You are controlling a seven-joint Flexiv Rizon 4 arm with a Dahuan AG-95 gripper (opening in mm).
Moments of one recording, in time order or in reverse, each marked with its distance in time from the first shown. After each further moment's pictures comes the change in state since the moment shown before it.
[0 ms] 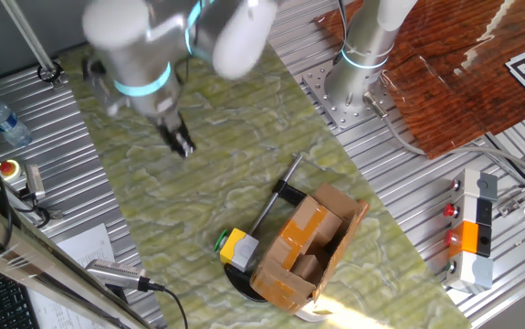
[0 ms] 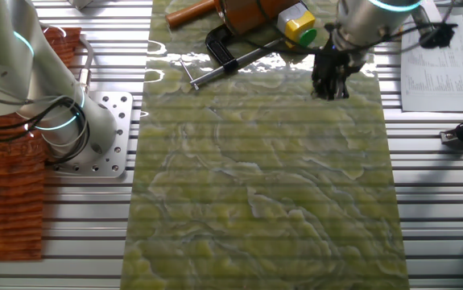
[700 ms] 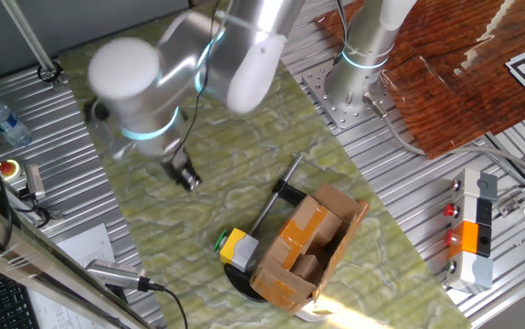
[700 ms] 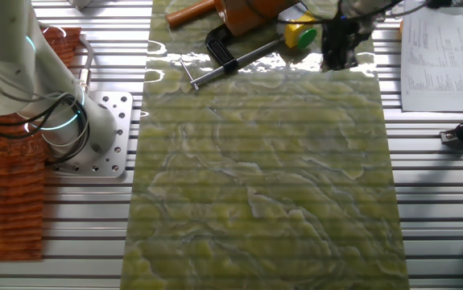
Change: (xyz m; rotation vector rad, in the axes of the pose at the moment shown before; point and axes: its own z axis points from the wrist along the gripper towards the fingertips) arm -0.040 0.051 0.005 -0.011 0.019 -0.100
